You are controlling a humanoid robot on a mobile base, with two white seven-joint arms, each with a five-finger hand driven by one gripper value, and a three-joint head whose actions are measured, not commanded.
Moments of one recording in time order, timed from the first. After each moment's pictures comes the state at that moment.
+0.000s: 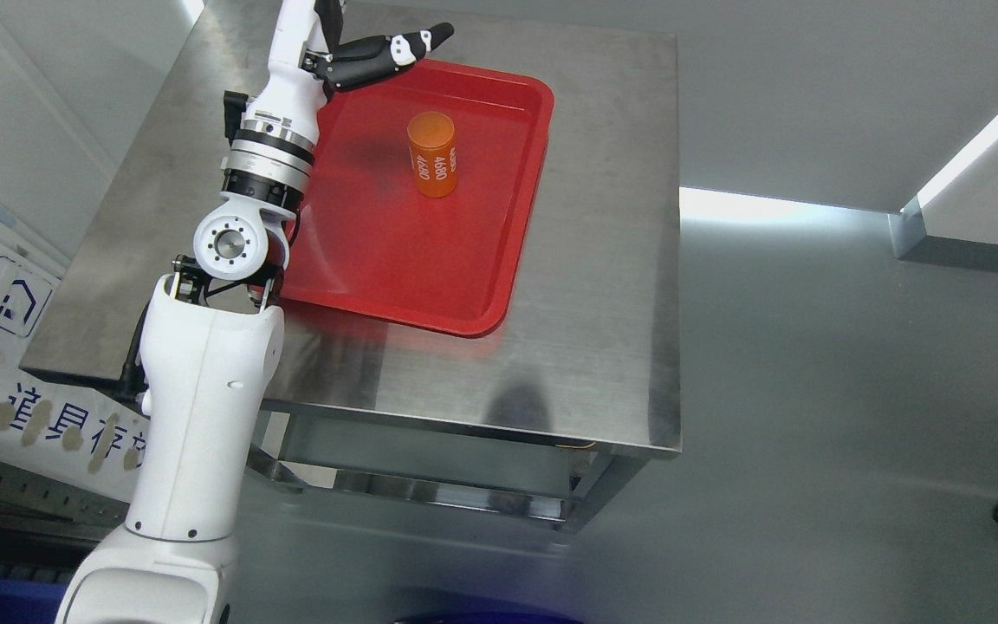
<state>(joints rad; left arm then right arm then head) -0.58 0.03 -0.09 -1.52 0.00 -0.09 -0.06 0.00 0.00 0.00 0.00 0.00 0.04 0.03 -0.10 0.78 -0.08</state>
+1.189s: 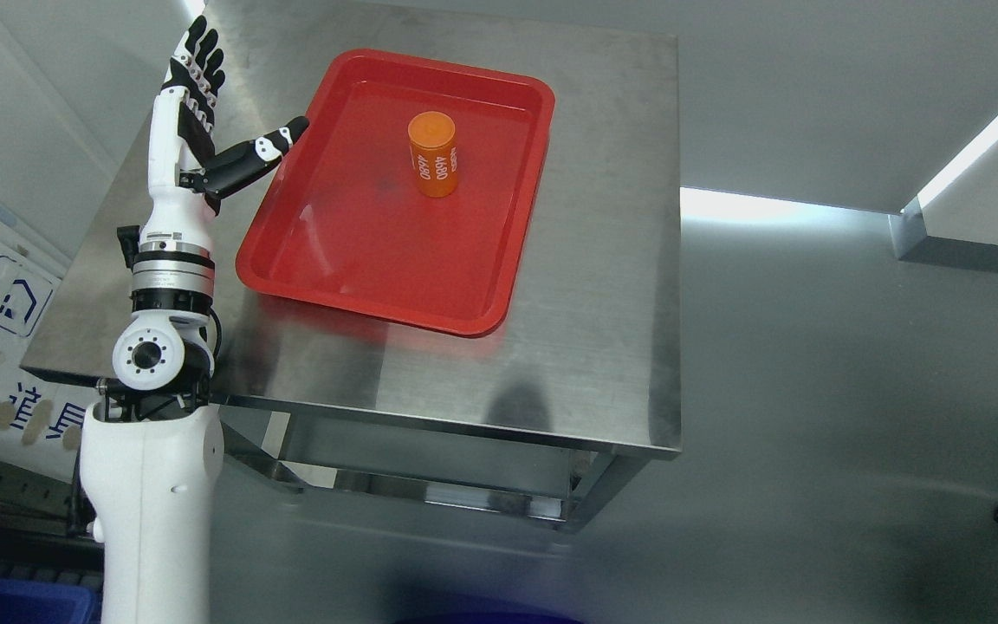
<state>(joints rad) -0.29 0.01 0.14 -1.63 0.00 -0.04 -0.05 0.00 0.00 0.00 0.00 0.00 0.04 0.03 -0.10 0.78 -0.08</state>
